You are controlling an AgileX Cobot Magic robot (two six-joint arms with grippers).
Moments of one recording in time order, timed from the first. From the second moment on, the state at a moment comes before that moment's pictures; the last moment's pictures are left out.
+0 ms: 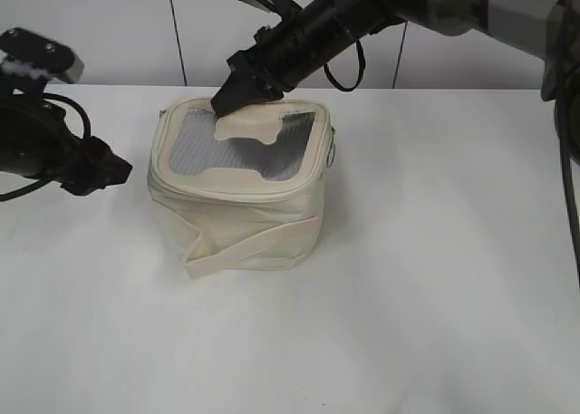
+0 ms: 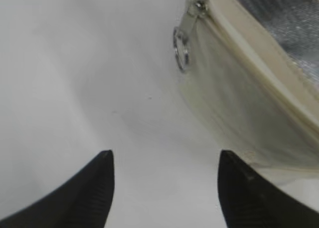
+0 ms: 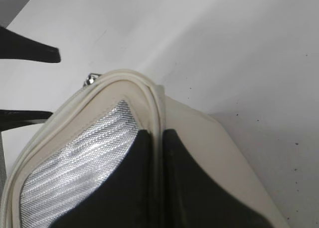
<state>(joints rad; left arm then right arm) -0.24 1.55 -0.77 -0.86 0.24 1.17 0.46 2.47 -2.20 0.89 1.04 -0.69</state>
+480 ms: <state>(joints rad) -0.24 1.75 -0.96 -0.94 0.31 1.28 0.46 2.47 -2.20 0.87 1.04 -0.69</state>
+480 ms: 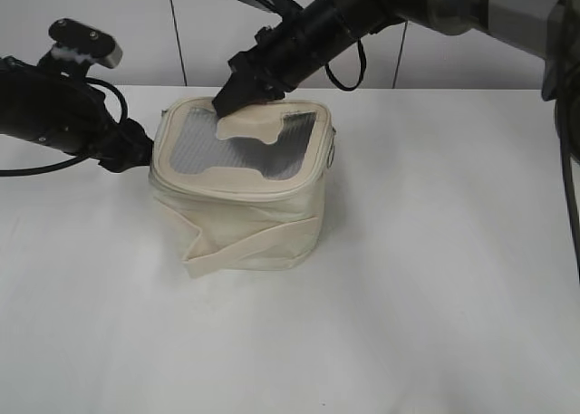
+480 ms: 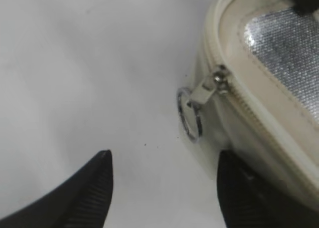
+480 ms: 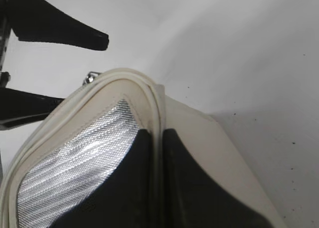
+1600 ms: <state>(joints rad) -0.30 1.81 -1.05 -1.05 0.23 1.40 0.46 2.47 -2.20 0.85 1.04 -0.68</state>
